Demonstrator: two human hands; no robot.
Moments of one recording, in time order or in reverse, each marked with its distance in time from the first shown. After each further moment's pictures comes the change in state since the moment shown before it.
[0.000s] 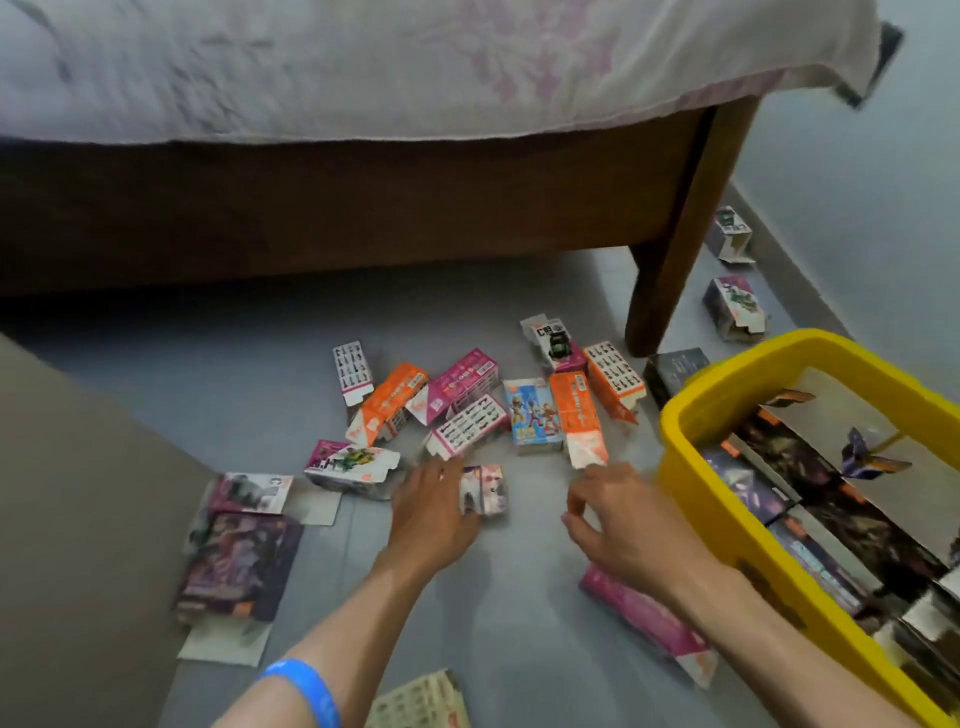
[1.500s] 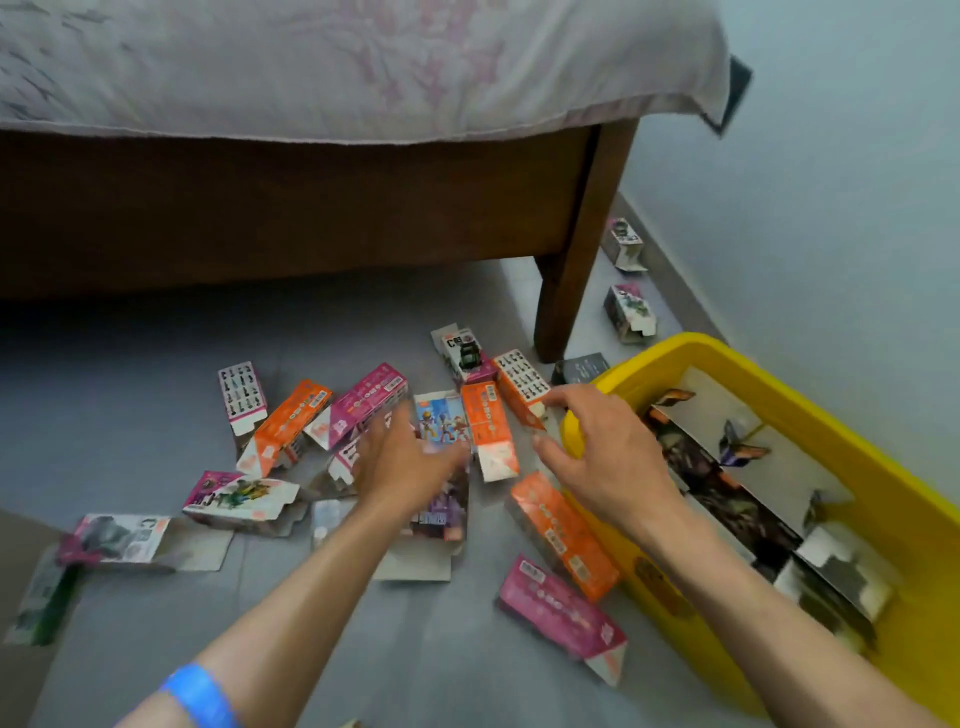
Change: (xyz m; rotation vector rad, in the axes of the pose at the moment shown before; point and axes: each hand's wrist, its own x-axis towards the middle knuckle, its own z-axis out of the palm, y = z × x) left_hand 0.043 0.089 -0.044 -0.486 0.045 -0.191; right_hand 0.010 0.041 -0.057 0.174 0.303 0.244
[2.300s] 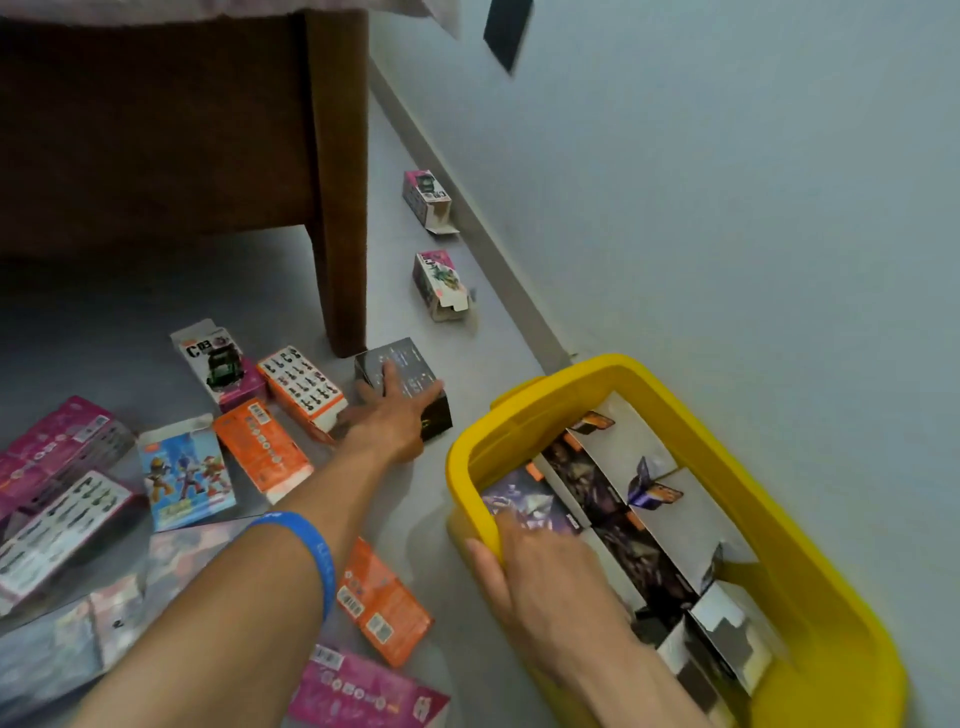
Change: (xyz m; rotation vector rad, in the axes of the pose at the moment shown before) left_hand 0.107 0.162 0.209 0.635 -0.522 0.480; right_hand -0.077 0.127 -0.013 -0.371 -0.204 0.279
